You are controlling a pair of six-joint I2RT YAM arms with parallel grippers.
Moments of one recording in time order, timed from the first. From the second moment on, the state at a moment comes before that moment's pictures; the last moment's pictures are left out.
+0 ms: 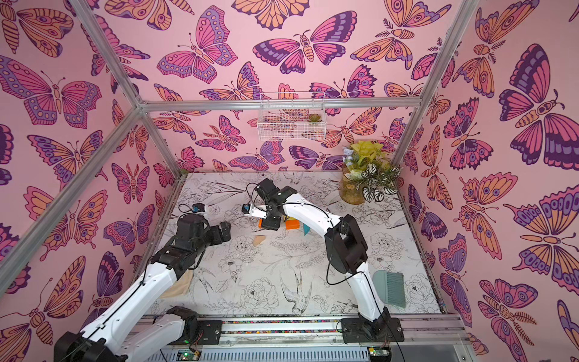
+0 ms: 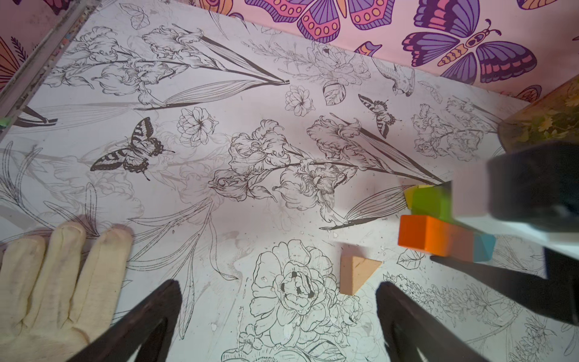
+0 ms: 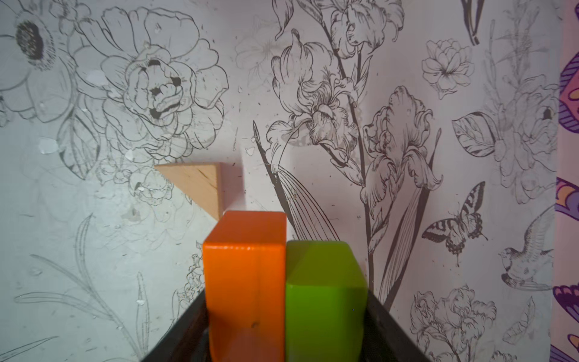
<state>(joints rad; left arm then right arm) -0.27 1.00 0.69 -0.34 -0.11 -0.37 0.76 2.20 1.96 -0.89 -0.07 -0.71</state>
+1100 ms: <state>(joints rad) -0.26 1.15 0.72 -0.26 -0.10 -0.36 0.68 2.48 2.21 -1.01 -0.17 -0.80</state>
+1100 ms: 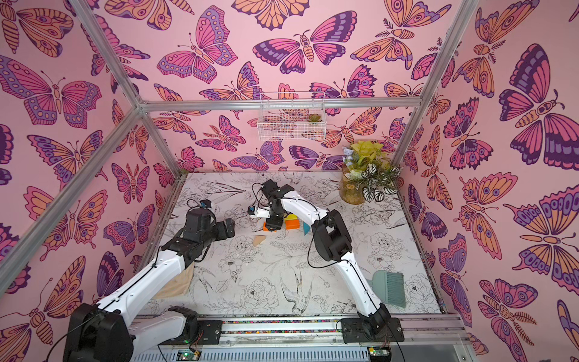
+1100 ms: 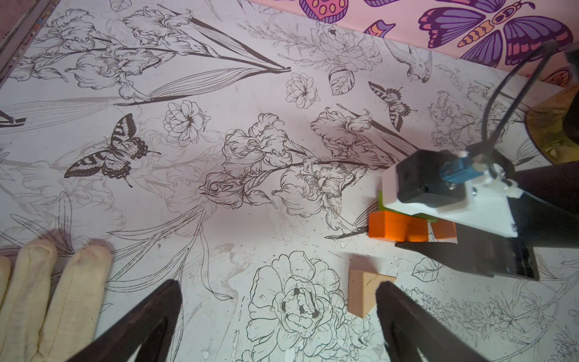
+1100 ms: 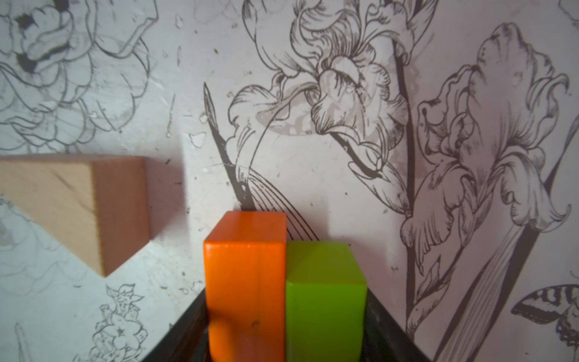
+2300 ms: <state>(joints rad) -0.14 1.14 0.77 -0.19 0.15 -0.32 0.68 2.00 1.87 -0.67 -0.09 -0.61</state>
